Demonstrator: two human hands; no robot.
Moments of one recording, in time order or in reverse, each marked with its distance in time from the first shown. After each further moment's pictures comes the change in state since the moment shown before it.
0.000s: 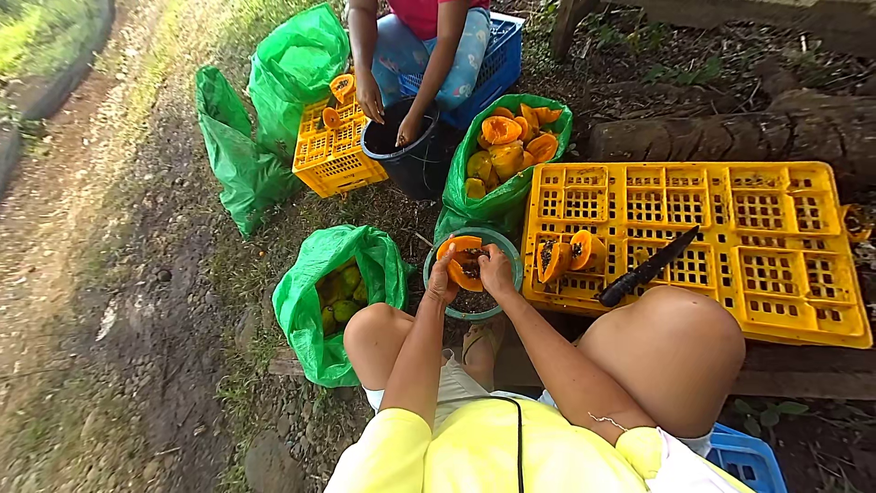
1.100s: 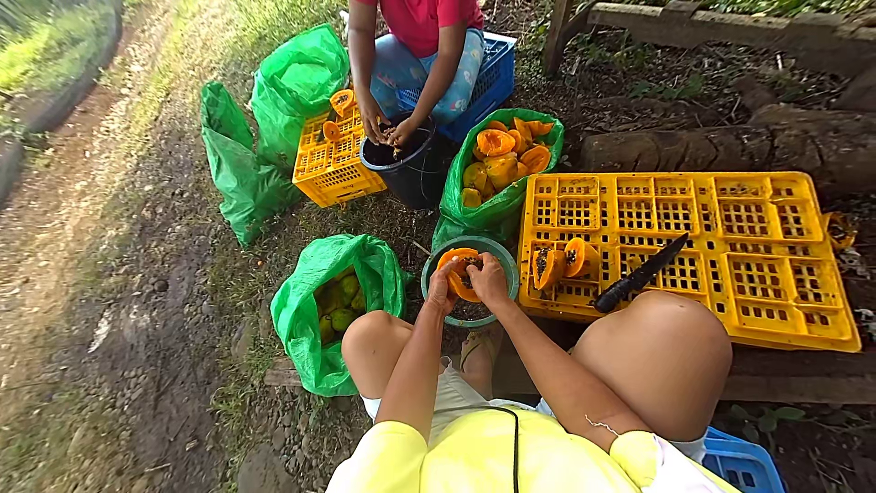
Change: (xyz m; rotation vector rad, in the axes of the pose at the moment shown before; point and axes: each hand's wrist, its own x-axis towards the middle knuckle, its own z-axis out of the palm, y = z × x) left_hand -0.003 0.000 0.008 0.026 0.143 -0.065; right_hand 0.005 0.003 0.007 -0.066 0.015 -0.015
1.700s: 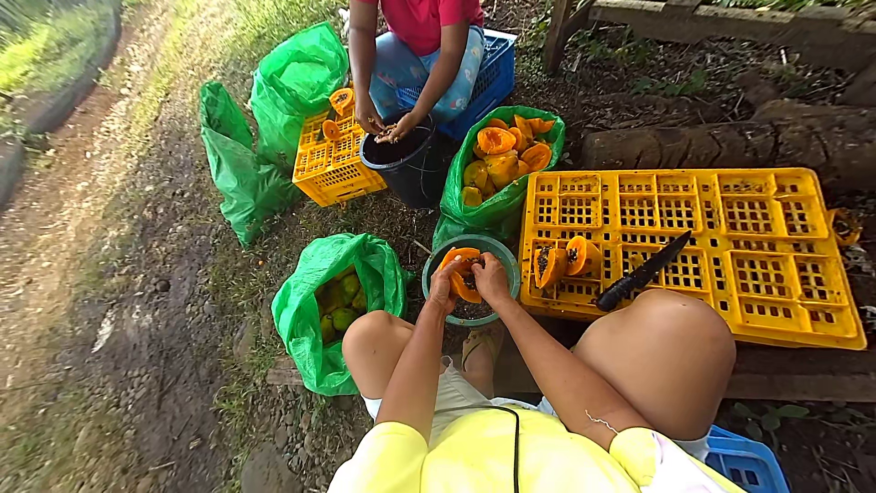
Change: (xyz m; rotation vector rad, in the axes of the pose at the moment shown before) left_hand 0.000 -0.002 -0.003 0.055 -0.004 0.027; right_hand 0.007 0.007 0.003 0.031 -0.019 0.024
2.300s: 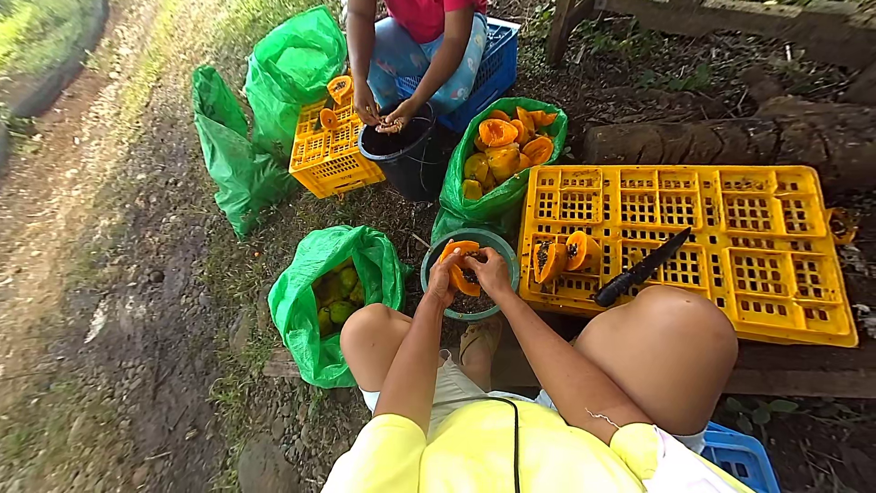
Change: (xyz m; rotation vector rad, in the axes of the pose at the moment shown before) left_hand 0.004 -0.002 -0.003 0.032 -0.020 0.003; right_hand 0.000 0.008 -0.001 0.156 -0.007 0.001
